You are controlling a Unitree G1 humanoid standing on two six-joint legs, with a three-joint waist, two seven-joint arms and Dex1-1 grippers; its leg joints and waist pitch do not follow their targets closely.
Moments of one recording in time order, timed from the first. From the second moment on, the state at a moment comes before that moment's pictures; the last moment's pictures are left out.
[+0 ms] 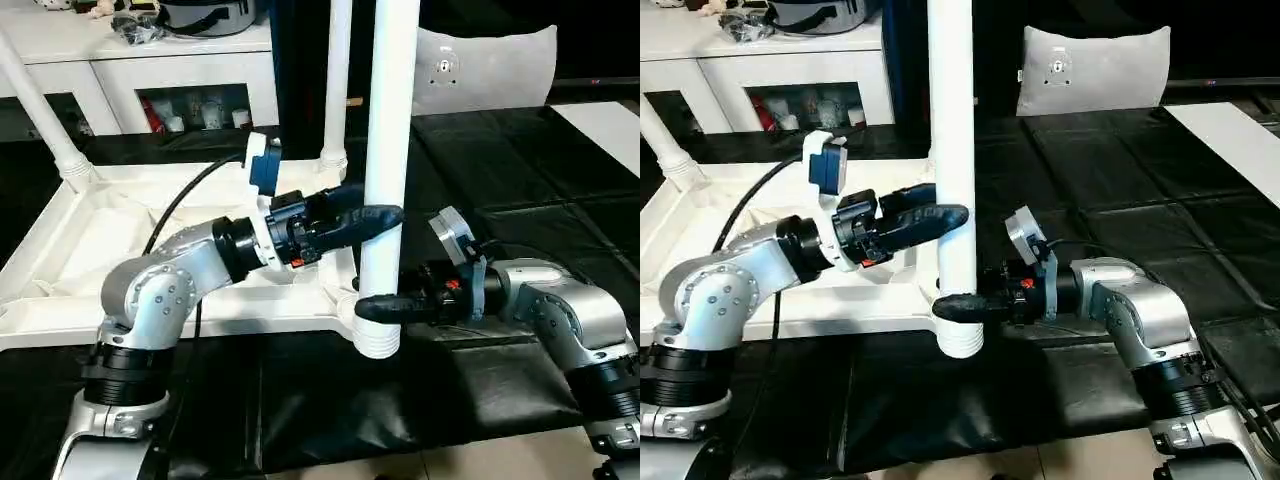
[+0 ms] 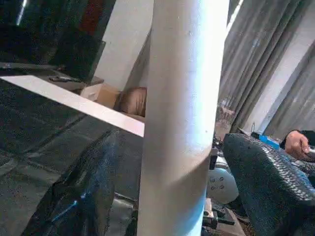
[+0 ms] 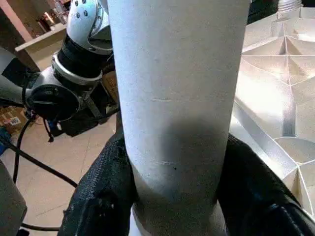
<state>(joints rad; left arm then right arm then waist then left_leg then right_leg) -0.54 0.24 0.00 -0.09 -0.83 0.80 -0.85 -0.47 -0.49 0.17 0.14 0.55 0.61 1.36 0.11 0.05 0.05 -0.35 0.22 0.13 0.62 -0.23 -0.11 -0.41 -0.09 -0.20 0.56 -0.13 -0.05</state>
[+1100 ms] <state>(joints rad) -0.52 0.23 0.03 -0.07 -0.83 0.78 -0.83 -0.49 -0.45 0.18 0.17 0.54 0.60 1.31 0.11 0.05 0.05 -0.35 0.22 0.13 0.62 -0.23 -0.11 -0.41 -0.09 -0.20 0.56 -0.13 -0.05</state>
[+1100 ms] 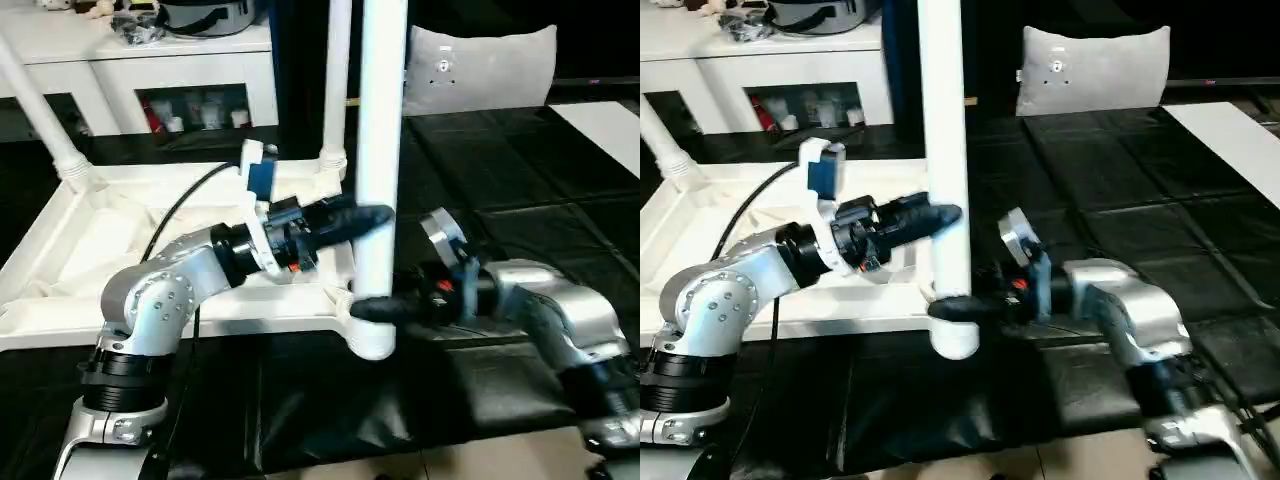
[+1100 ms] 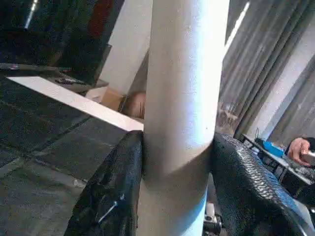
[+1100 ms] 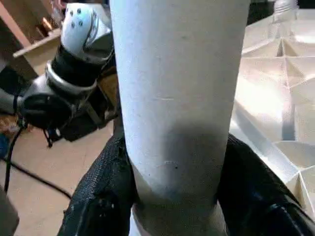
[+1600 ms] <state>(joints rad) -0.56 0.23 0.11 0.04 -0.77 0.73 -0.66 -0.54 -0.36 -0.01 0.27 0.57 0.54 1.09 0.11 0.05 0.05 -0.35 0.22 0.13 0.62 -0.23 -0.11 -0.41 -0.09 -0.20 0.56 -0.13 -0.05</state>
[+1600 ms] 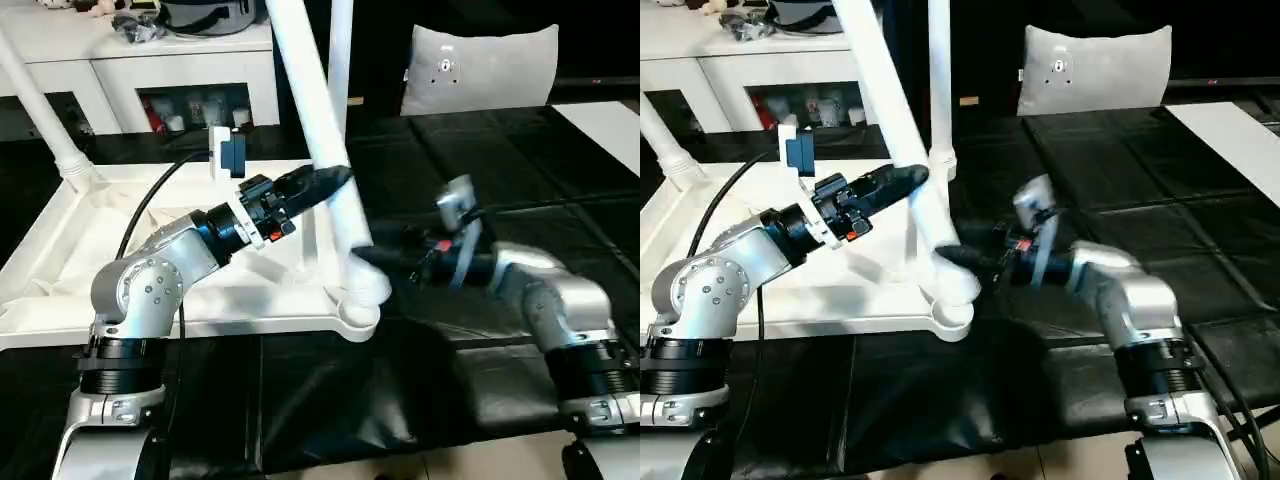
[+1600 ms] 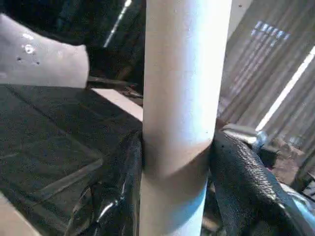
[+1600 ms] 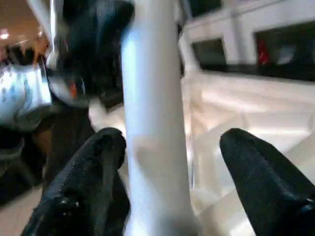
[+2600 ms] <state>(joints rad) -0.60 0.23 -0.12 -0.13 -0.48 0.62 -0.52 -0.49 -0.29 0.09 0.18 0.36 0.50 0.79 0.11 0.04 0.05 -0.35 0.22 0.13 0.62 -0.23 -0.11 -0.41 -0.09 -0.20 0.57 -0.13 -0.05</state>
